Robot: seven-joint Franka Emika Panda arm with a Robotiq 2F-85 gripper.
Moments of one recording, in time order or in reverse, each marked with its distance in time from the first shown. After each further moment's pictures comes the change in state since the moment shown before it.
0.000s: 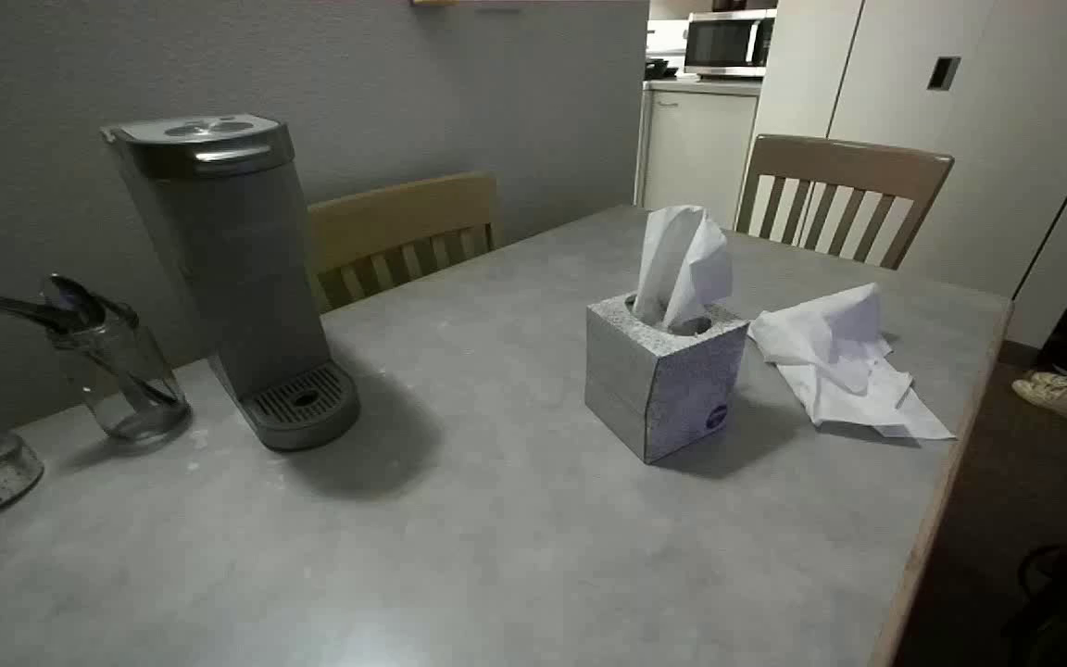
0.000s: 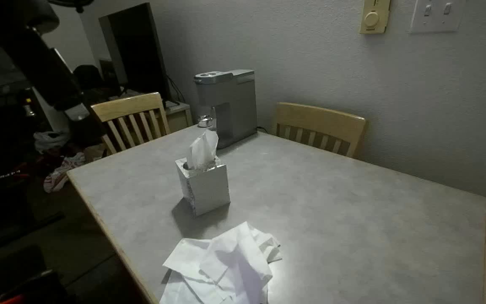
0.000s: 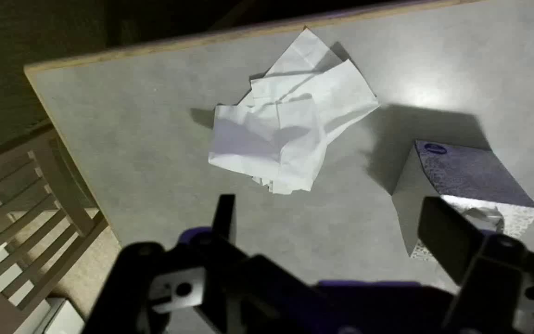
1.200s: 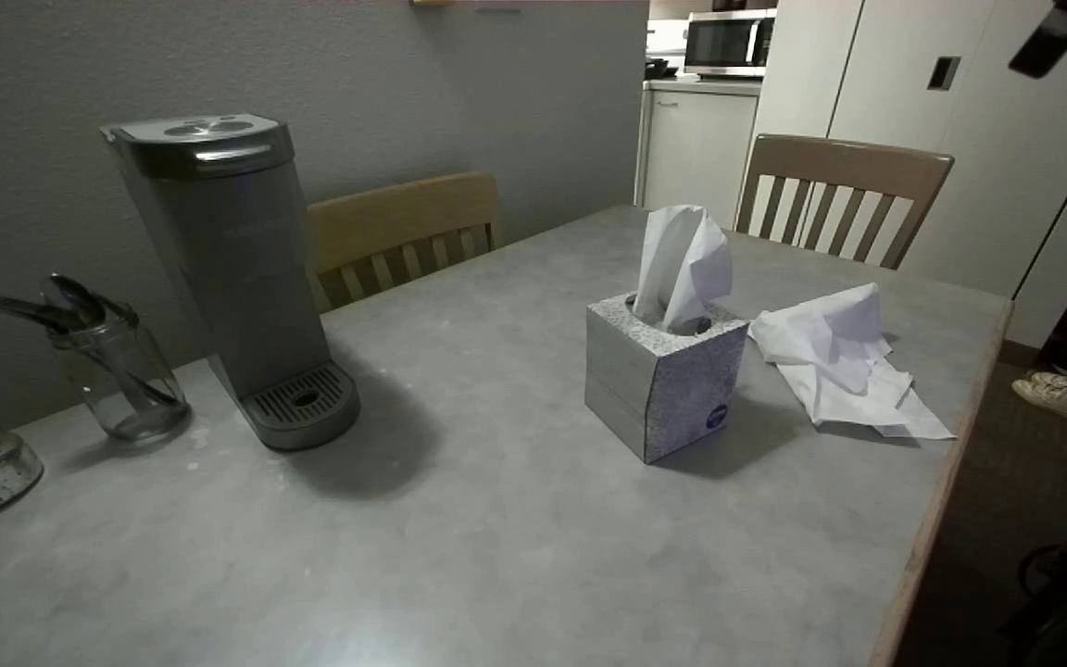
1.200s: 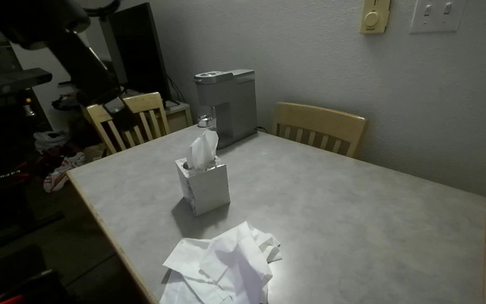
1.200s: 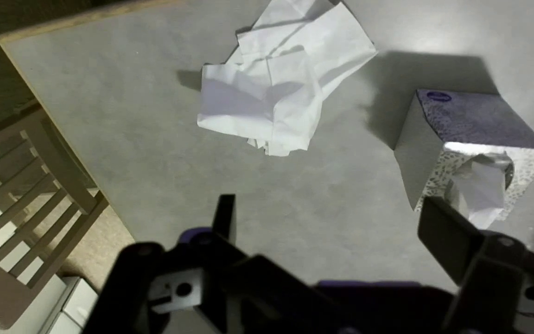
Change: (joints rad) arm 0.006 0.106 0.020 0.024 0.005 0.164 0.090
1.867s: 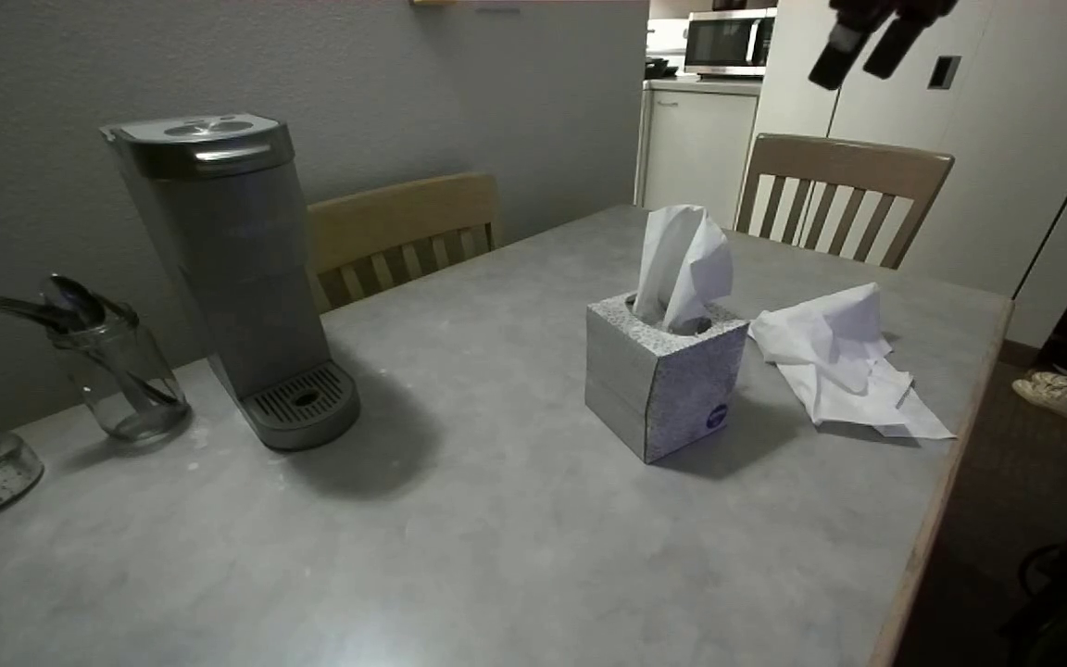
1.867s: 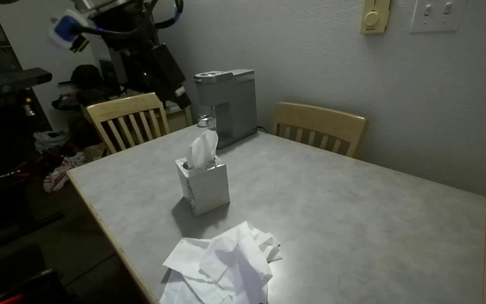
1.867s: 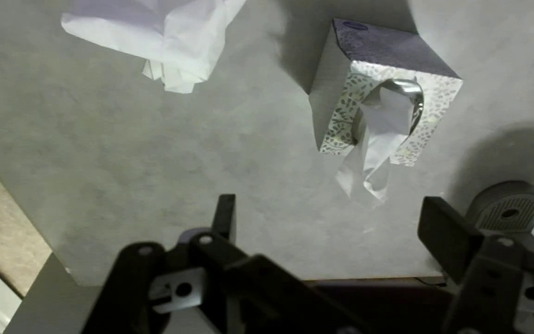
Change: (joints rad) arm 0.152 0.366 0.012 0.229 0.115 0.151 -0.030
